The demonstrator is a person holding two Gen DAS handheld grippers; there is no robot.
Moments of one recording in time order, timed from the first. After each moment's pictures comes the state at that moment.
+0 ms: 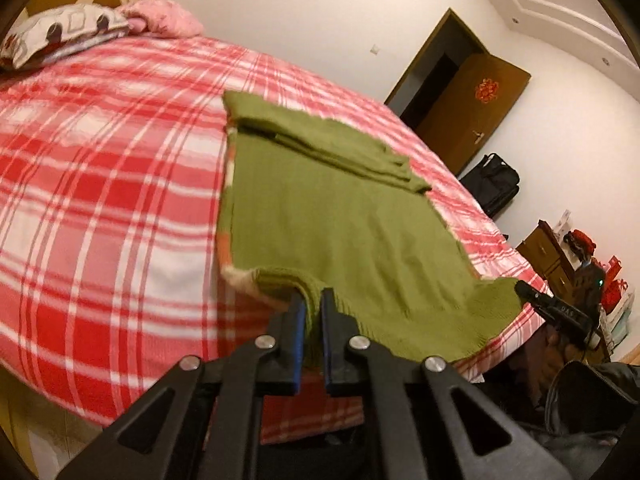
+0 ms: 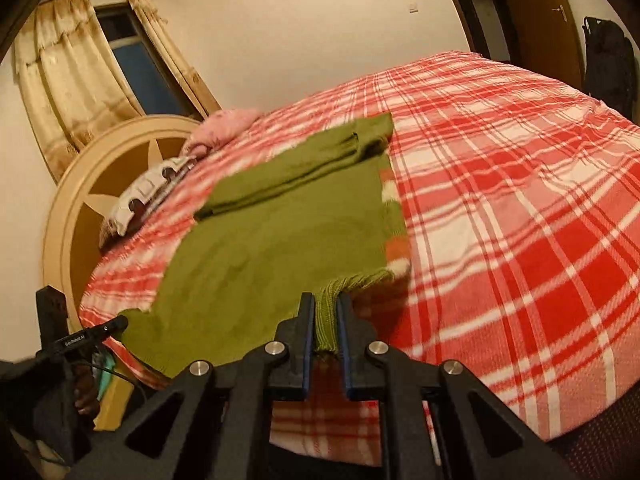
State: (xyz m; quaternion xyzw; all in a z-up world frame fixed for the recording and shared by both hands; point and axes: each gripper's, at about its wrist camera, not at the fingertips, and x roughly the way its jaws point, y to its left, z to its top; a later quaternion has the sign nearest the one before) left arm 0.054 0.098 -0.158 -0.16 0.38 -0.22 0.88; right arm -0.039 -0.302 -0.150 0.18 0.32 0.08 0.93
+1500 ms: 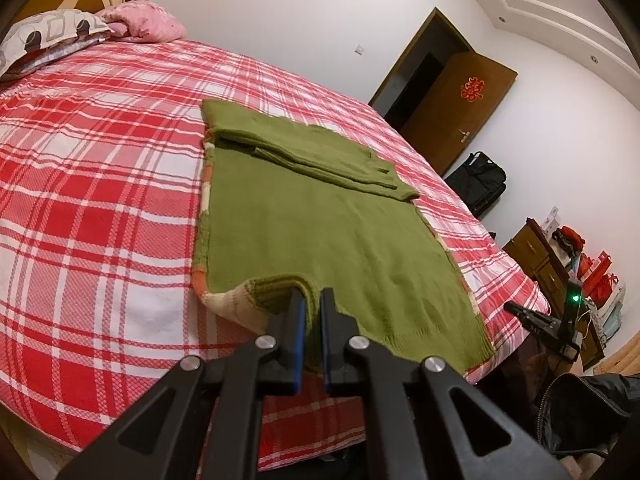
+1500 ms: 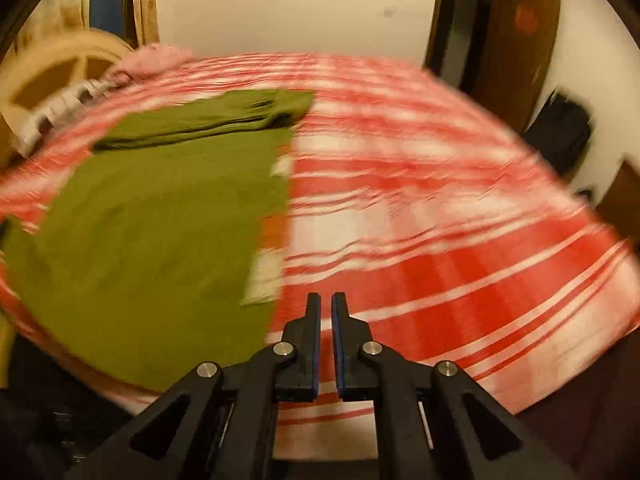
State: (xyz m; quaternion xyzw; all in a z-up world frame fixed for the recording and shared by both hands) left arm 0.074 0.088 -0.151 -0.17 0.38 -0.25 0.87; right arm -0.037 -0.314 -0.161 -0.03 0.38 -0.12 0.91
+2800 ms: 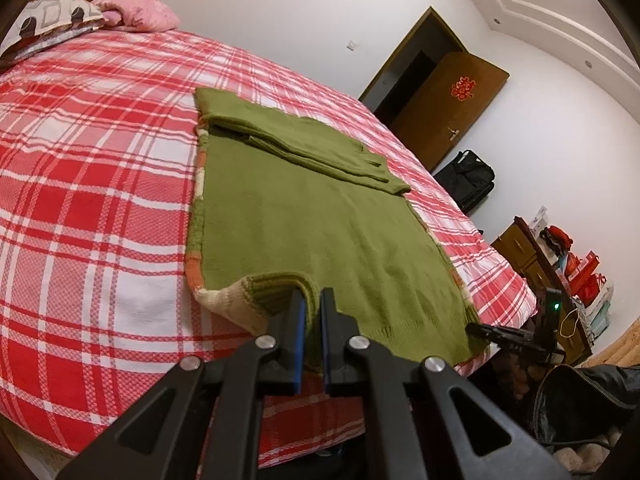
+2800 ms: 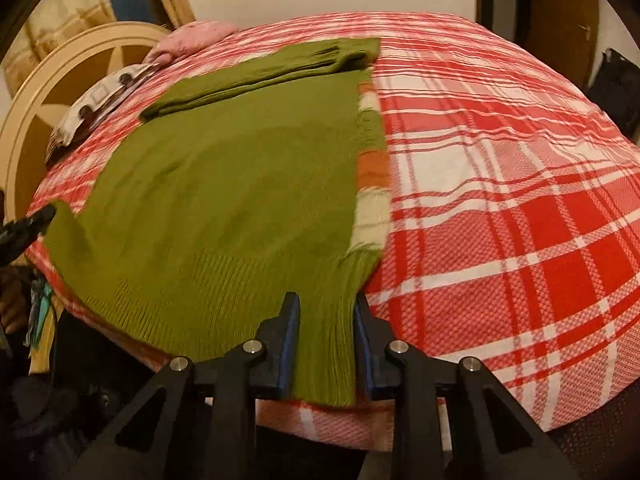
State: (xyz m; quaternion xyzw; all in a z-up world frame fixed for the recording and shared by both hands) left arm 0.073 0.093 -0.161 -0.18 0.38 -0.28 0.87; right arm -0.024 -0.280 -0.200 0.06 0.45 0.04 0.89
